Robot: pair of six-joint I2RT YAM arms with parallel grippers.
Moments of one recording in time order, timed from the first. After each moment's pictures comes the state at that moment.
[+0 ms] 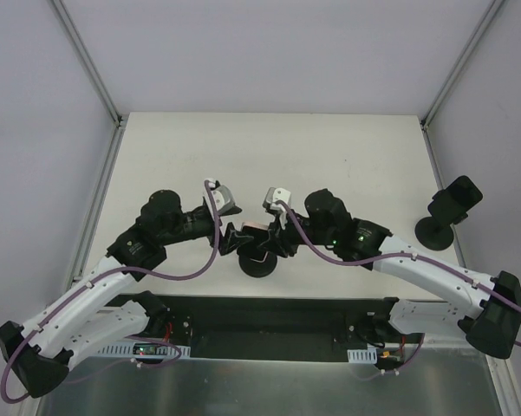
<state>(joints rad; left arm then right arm) -0.69 0.80 0.76 -0.23 0.51 0.07 0.97 1.14 0.91 -0.24 -0.37 -0.03</state>
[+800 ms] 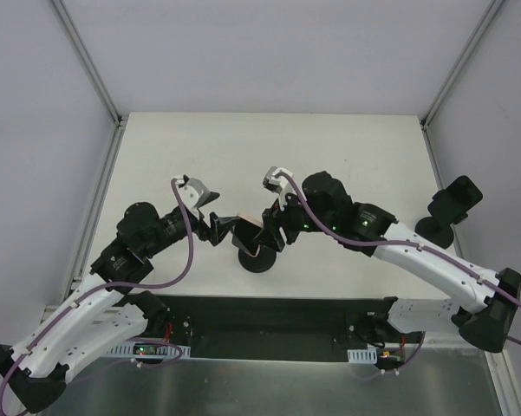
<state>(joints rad) -0.66 0.64 0.72 -0.16 0.23 0.00 0.97 1.17 1.13 -0.45 -0.30 0.14</state>
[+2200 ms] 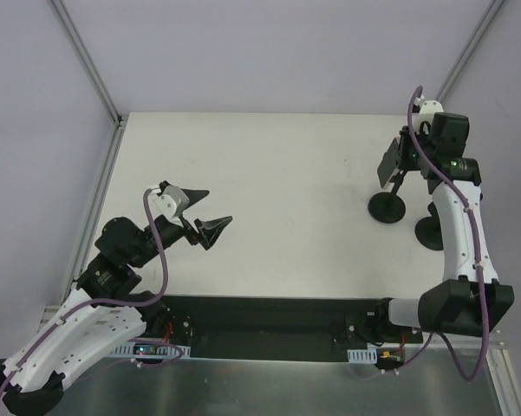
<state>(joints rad) -0.68 0.51 0.71 -0.14 0.17 -0.02 -0.04 1.28 1.35 -0.67 -0.11 -0.09</state>
